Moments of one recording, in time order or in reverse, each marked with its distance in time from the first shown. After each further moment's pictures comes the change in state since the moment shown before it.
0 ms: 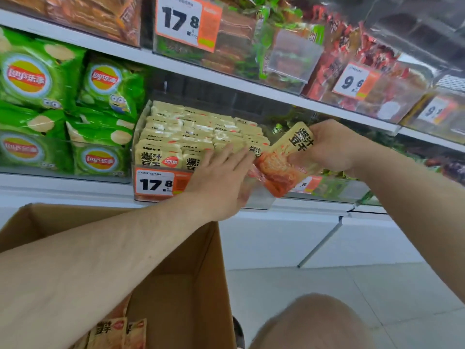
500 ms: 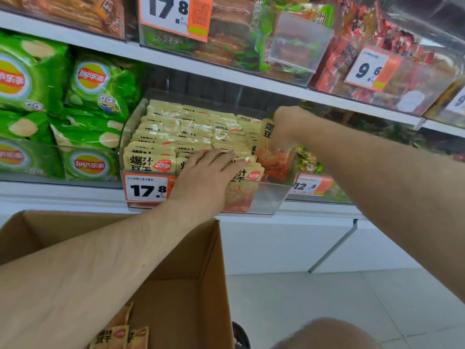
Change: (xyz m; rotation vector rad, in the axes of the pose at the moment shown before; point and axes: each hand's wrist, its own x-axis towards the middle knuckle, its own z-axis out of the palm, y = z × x) left_hand 0.016 -0.026 0.036 0.043 0.112 -0.052; right_hand 0.101 -0.027 0.036 -0.642 0.009 0.010
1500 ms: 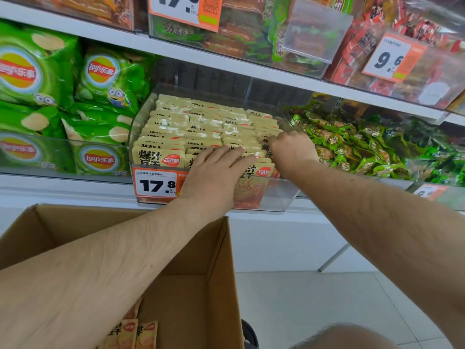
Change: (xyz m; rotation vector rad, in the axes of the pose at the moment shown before) left_hand -0.003 0.002 0.002 -0.037 -0.018 -0.033; right_hand 0.009 -0.001 0.088 -0.384 0.318 -0.200
